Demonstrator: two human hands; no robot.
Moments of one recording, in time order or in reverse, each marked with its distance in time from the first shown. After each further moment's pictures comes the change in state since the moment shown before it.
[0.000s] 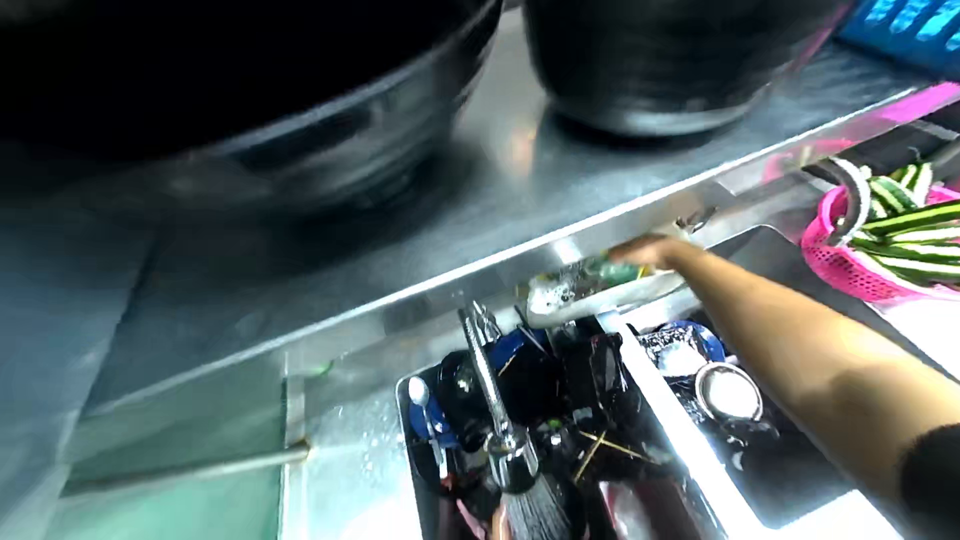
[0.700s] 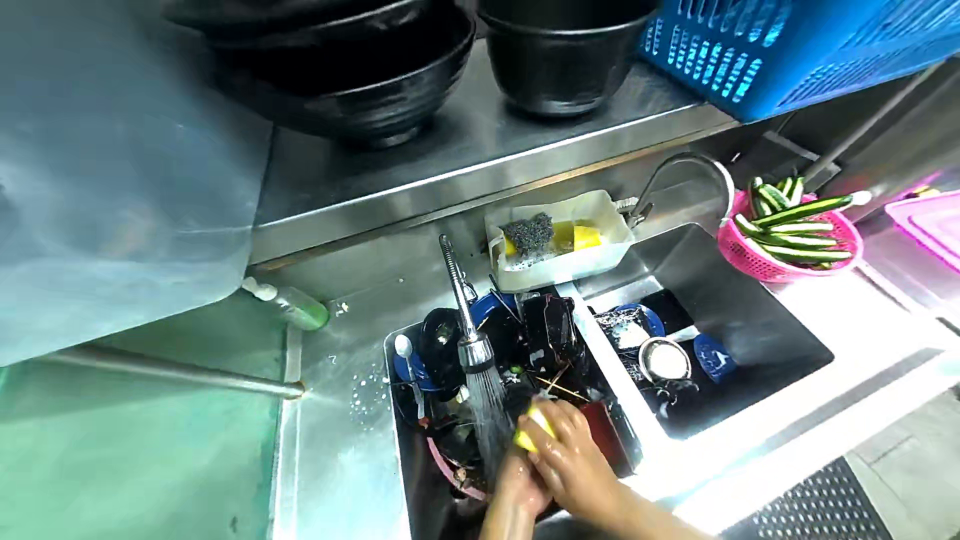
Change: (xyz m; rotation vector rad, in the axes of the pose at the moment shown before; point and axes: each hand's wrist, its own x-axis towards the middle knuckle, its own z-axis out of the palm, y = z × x) left_hand -0.065 -0.041 0.061 0.150 0.101 -0.242; right_hand -0.333 0.055 0.290 -0.157 0.480 -0.793
